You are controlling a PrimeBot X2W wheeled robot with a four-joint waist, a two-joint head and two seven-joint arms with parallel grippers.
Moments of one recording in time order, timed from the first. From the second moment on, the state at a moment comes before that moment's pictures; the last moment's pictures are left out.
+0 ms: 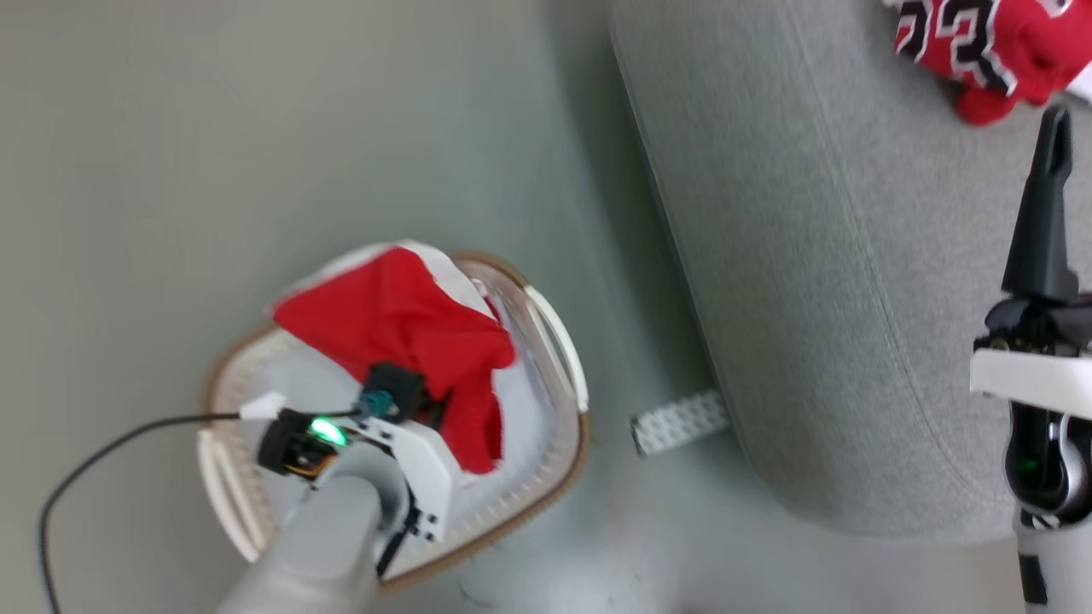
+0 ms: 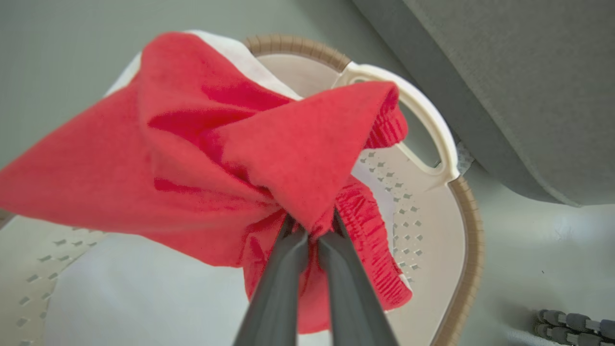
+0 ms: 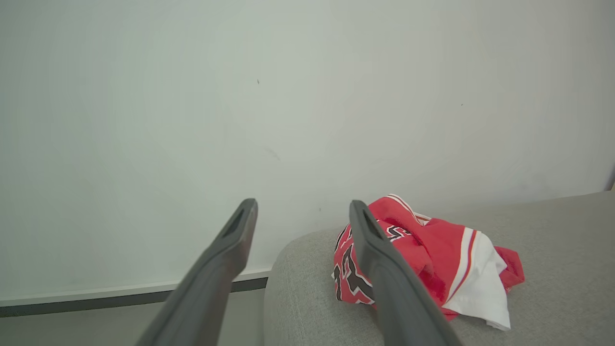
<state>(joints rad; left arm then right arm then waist) -0.80 0.07 -0.53 1.21 -0.19 -0.13 -0.24 -0.49 -0.07 -0.04 0.01 0.39 0.13 -0.26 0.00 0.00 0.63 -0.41</state>
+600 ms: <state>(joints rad) -0.67 0.06 -0.65 0.76 -0.44 -0.13 -0.26 -0.22 -0.15 0.00 0.13 0.42 0.13 -0.26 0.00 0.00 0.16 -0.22</state>
